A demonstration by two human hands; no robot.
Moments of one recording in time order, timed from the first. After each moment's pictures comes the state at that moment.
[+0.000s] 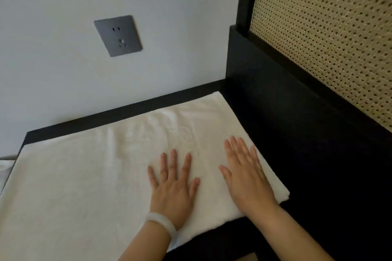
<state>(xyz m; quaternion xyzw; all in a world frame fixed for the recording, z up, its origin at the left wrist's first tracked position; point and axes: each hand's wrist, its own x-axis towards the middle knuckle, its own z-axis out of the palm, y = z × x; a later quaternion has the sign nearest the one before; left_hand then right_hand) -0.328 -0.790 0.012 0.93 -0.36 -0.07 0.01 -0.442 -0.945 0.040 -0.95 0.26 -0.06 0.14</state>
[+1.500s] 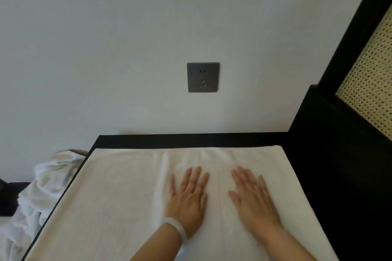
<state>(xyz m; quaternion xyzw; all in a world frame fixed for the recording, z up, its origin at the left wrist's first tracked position) -0.222 -0.768 0.016 0.94 -0.33 -0.08 0.02 -0.301 -0.957 0.021 -0.99 0.14 0.02 0.07</state>
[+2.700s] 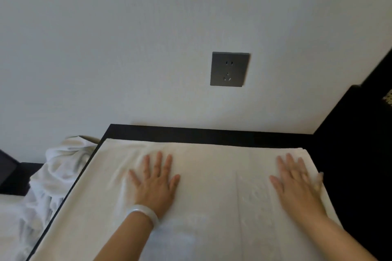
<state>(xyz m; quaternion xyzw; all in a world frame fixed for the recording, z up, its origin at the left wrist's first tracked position) -0.158 -0.687 0.022 0.99 -0.14 -0.08 0.06 -0.279 -1.009 0.028 -0.96 0.27 0.06 0.03</state>
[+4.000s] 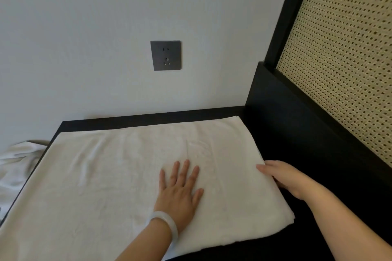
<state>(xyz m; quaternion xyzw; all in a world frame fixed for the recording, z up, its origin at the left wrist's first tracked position) -0.306 -0.768 0.005 0.92 -0.38 -0.07 0.01 -0.425 -1.044 0.083 -0.74 0.39 0.10 0.53</state>
